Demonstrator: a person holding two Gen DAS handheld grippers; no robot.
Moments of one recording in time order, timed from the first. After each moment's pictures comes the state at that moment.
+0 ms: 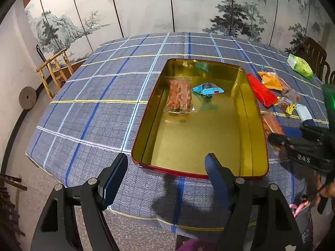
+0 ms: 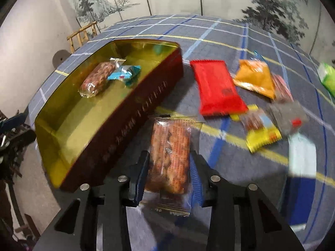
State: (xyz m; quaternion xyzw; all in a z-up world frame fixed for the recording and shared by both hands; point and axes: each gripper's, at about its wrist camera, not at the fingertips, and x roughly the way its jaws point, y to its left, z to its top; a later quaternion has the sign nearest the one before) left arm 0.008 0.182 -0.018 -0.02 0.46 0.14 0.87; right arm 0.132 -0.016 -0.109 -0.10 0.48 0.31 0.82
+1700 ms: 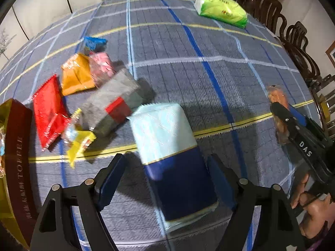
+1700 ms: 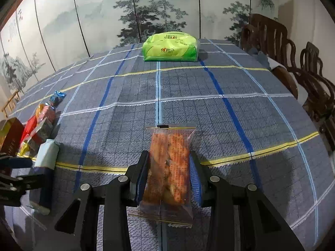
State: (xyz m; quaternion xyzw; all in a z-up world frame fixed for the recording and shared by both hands) left arm 0.197 -0.107 -0.081 0.00 0.58 -0.06 0.81; right arm 0.208 -0.339 -0.113 0.02 0.41 0.05 0.91
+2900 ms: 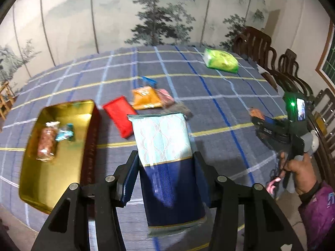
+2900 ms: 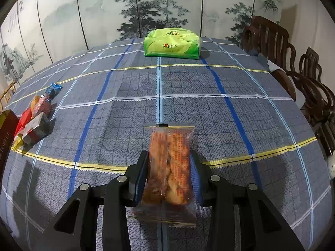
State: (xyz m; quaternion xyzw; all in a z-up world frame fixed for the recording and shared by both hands) left arm 0.086 -0.018 0.015 -0.02 0.44 -0.04 0.90; right arm 0.210 -0.331 -0.115 -0.01 0.42 0.04 0.91
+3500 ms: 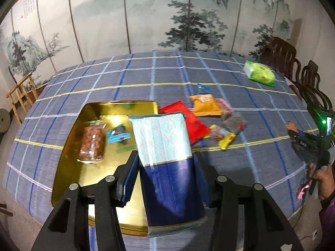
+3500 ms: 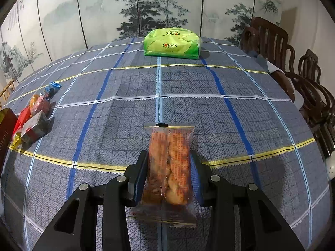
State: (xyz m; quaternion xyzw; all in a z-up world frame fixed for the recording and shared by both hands) left arm 0.092 0.077 0.011 -0.02 0.43 0.04 0.90; right arm 0.211 -0.329 -0.115 -0.02 0.42 0.04 0.91
